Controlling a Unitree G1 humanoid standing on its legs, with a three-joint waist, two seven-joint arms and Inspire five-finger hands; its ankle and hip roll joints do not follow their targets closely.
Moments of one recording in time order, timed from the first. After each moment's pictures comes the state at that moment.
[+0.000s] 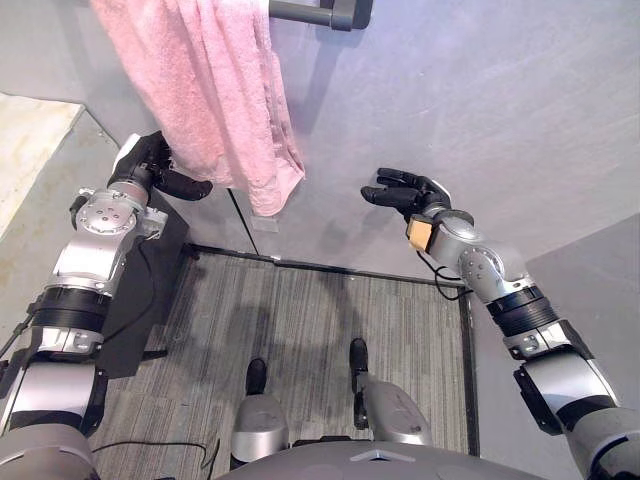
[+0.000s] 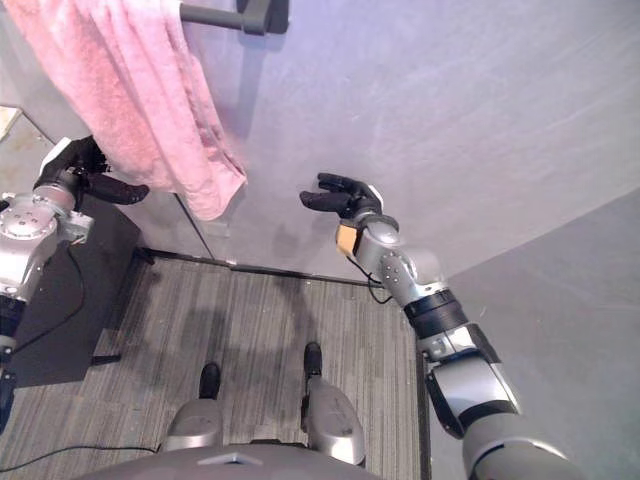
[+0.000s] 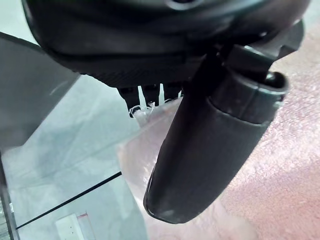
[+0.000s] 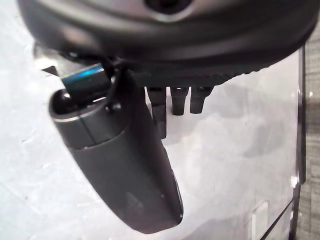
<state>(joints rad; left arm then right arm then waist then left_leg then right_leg) -0.55 0.80 -0.08 0.36 -0.28 0.27 -0.06 -0.63 -0.43 0.31 0.22 0.94 0.44 -0.48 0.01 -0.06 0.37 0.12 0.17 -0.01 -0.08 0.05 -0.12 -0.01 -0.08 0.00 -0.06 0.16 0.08</state>
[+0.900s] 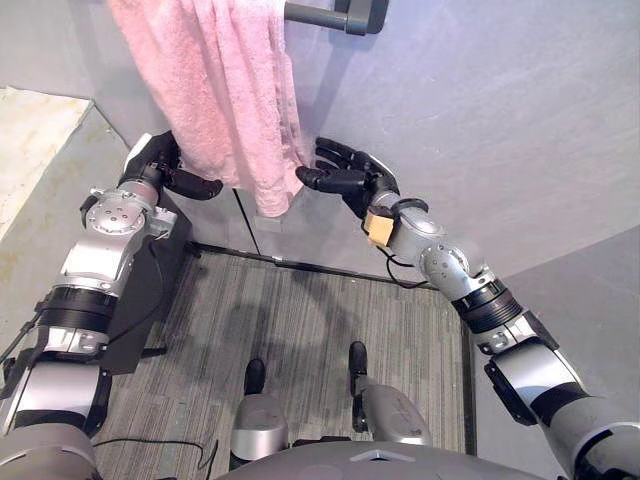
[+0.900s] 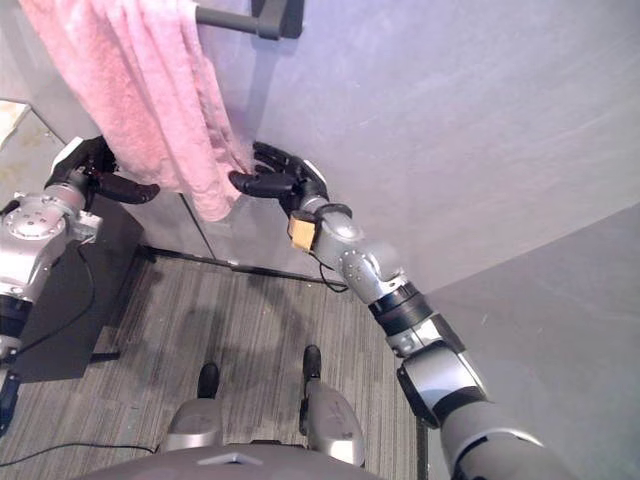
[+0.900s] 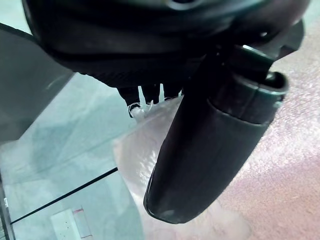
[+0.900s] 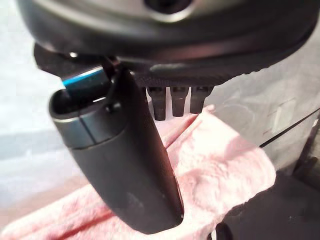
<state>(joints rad) -0.55 0.78 -0.10 0.33 -0.28 0.27 -0.05 -0.71 -0.32 0.42 0.11 0.87 0.36 -0.31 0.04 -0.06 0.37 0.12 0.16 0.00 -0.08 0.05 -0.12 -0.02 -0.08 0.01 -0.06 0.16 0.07</state>
